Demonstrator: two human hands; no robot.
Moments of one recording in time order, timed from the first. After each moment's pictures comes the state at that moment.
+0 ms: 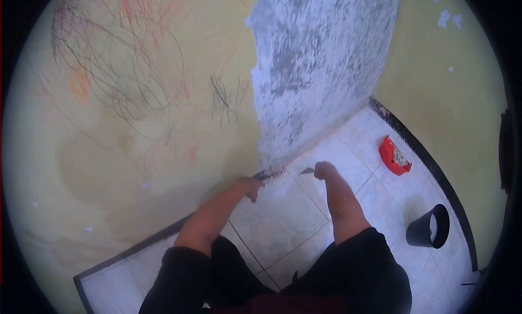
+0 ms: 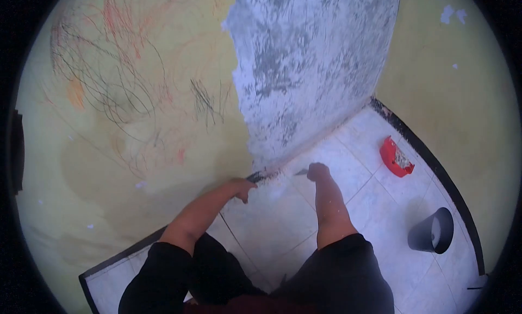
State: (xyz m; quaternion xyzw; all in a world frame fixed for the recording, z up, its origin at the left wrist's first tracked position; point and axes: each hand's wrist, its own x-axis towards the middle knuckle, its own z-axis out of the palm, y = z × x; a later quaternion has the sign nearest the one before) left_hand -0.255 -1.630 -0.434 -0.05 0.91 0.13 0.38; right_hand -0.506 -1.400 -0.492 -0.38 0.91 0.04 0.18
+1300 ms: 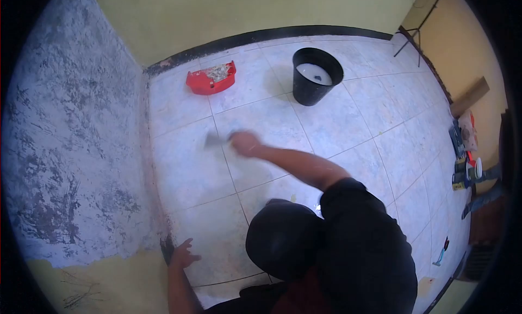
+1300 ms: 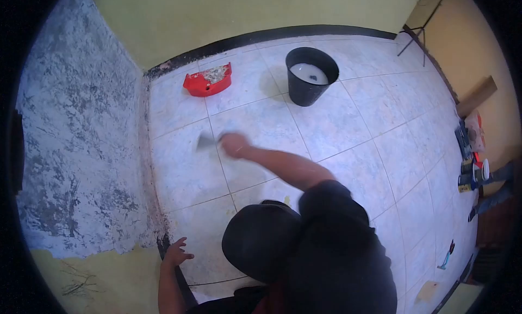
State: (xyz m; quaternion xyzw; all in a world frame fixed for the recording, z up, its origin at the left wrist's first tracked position) left_hand -0.310 -1.598 -0.495 0.02 0.87 0.17 0.46; right_hand -0.478 -1.138 -0.534 -0.07 0.97 -0.22 0.03
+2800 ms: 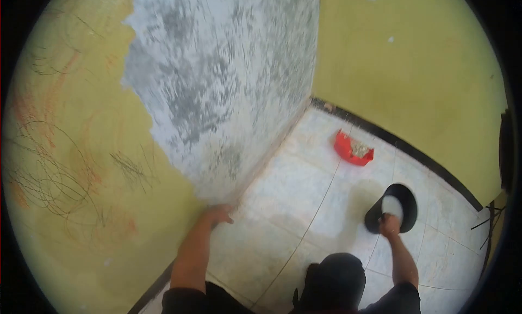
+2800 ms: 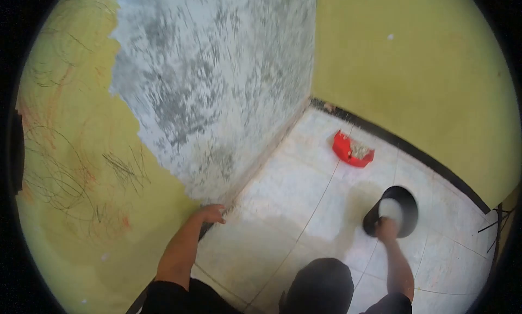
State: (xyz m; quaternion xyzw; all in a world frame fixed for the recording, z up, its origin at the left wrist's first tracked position) left_hand -0.369 -1.656 -0.506 -0.09 0.90 0.25 0.34; right_hand -0.438 -0.963 -0.452 0.00 1.00 -0.06 0.00
